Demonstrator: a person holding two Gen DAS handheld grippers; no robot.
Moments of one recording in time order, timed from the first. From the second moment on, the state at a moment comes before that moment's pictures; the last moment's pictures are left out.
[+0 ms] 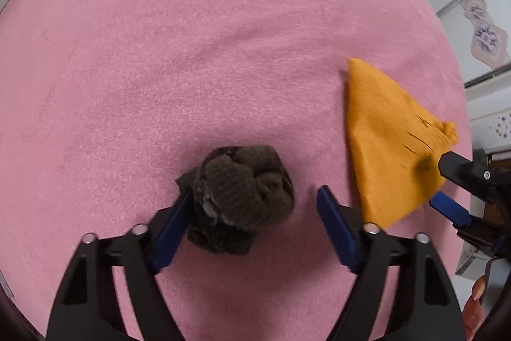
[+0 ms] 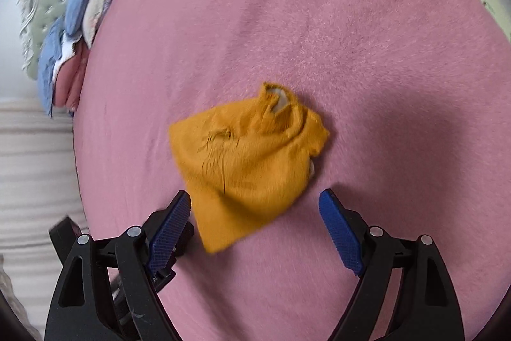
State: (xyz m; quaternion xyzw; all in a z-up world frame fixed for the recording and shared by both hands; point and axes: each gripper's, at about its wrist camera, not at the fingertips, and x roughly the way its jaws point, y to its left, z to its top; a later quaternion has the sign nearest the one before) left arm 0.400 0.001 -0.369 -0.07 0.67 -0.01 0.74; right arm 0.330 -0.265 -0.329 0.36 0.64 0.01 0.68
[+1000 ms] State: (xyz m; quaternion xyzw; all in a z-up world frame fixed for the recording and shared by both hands) left arm 0.288 -0.024 -0.298 -0.13 0.67 -0.10 0.73; right arm 0.219 -0.315 -0.244 0.25 0.63 0.02 0.73
